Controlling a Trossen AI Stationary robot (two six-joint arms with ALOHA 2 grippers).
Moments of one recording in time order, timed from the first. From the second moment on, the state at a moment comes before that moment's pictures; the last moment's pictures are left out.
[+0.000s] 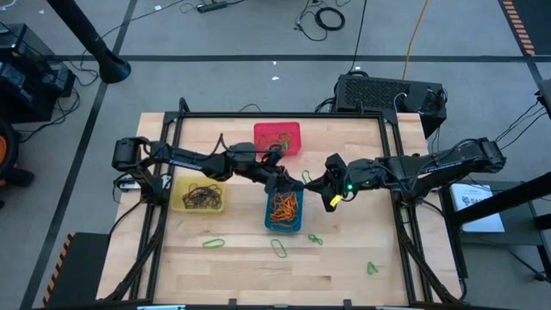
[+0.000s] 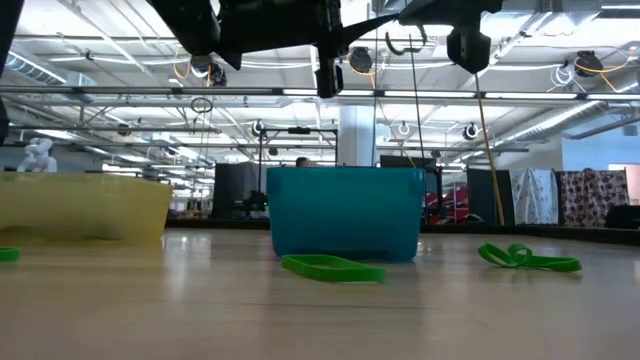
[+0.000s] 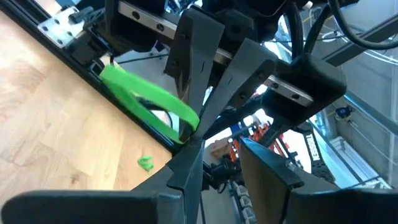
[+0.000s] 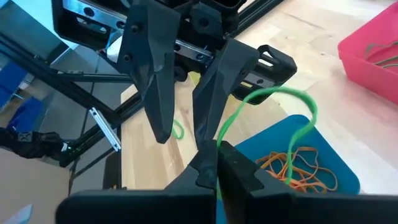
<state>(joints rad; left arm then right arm) 0.07 1.71 1.01 0.69 0.44 -0.98 0.18 1.14 0.89 -0.16 0.18 0.75</state>
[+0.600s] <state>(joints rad) 0.08 1.71 1.01 0.67 0.42 -0.95 0.21 1.14 0.89 -0.16 0.13 0.74</state>
